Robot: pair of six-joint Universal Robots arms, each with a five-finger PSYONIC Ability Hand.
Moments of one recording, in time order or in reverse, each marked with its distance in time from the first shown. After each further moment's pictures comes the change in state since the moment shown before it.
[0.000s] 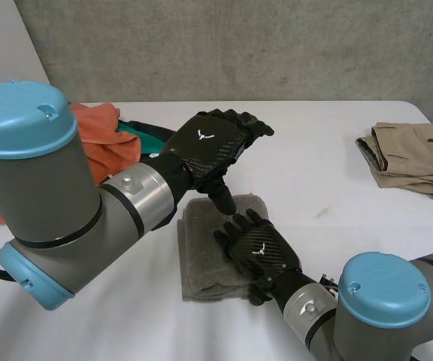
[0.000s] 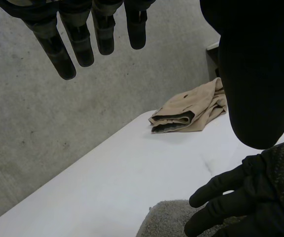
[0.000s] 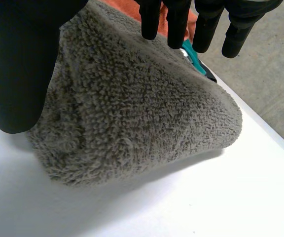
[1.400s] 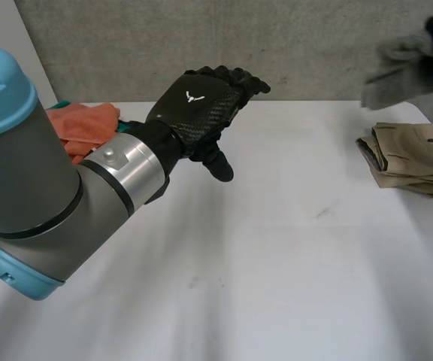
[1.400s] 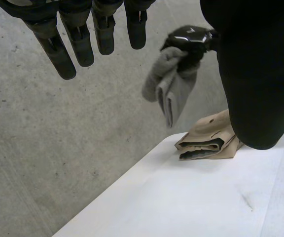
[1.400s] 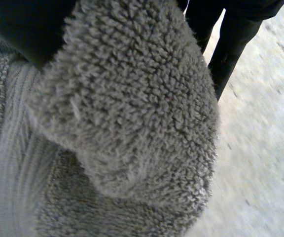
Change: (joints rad) left arm 0.002 0.071 0.026 0.042 -0.039 -0.004; right arm -0.750 0.302 -0.930 -0.152 -0.247 0.316; left_hand 0.000 0.000 0.000 0.000 0.000; right_hand 0.797 0.926 0.945 0.977 0.875
